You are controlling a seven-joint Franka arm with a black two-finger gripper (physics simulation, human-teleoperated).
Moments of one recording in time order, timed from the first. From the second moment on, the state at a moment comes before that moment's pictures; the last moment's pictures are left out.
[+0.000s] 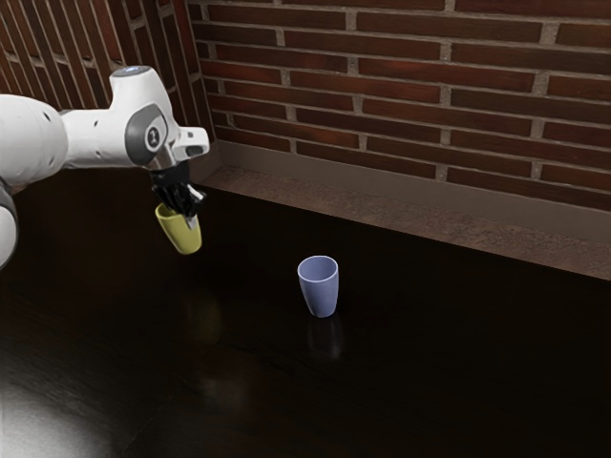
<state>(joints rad) -0.02 0.39 0.25 -1.66 -0.15 2.14 0.34</state>
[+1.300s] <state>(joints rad) -0.02 0.28 -0.13 -1.65 0.10 2.02 -0.02</state>
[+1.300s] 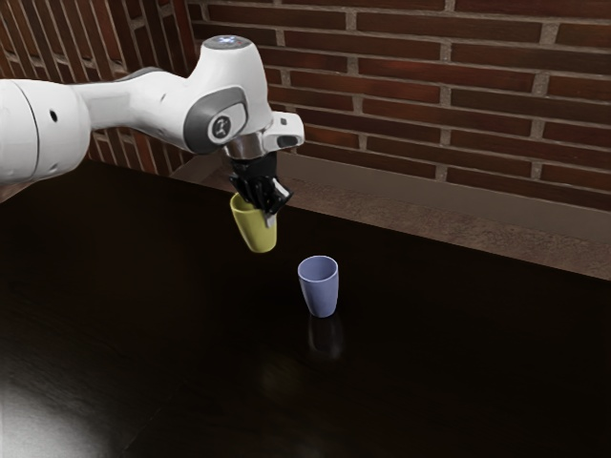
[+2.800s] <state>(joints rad) -0.02 0.31 -0.32 -1.50 0.20 1.89 -0.30</state>
